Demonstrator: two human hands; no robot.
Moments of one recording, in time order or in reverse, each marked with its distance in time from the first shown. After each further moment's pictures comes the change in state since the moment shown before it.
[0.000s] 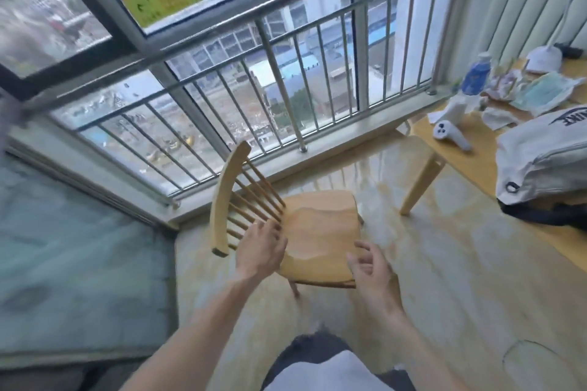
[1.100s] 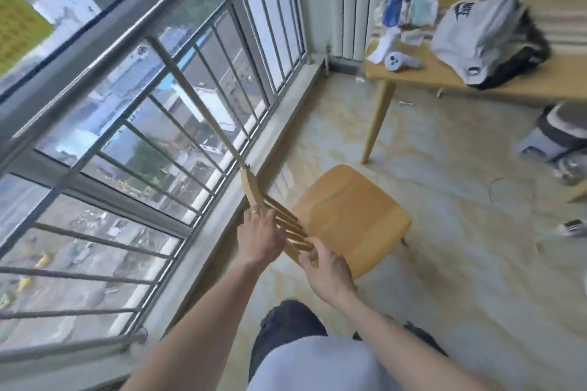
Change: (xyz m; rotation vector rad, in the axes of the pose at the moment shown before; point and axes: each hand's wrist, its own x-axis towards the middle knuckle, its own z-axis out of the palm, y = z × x) left_hand 0.294 -0.261 -0.065 0.381 -0.244 0.694; right_hand 0.110 -0.125 0.455 -0.074 0.316 0.275
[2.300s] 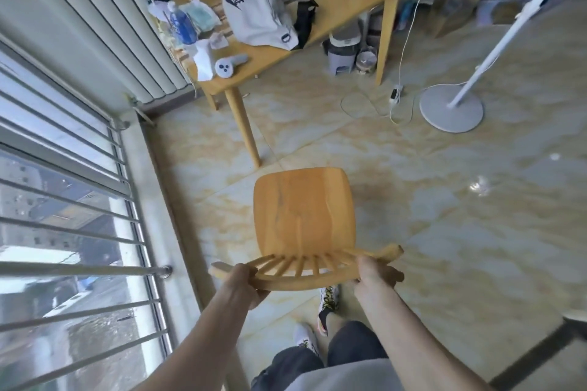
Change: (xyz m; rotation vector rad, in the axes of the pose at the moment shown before) left_hand 0.158 -0.048 -0.047 -0.930 -0.812 -0.713; right_hand 0.068 -0.050 0.076 1.621 1.335 1.203
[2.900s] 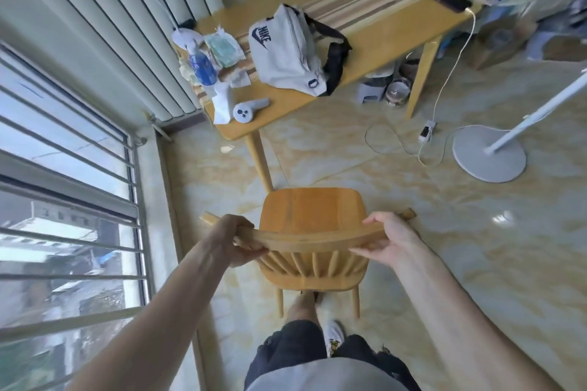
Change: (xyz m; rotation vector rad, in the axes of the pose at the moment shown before) left_hand -0.046 0.250 0.118 0.038 -0.129 0.135; right_hand -0.027 -0.259 0.156 -0.146 -0.607 0.089
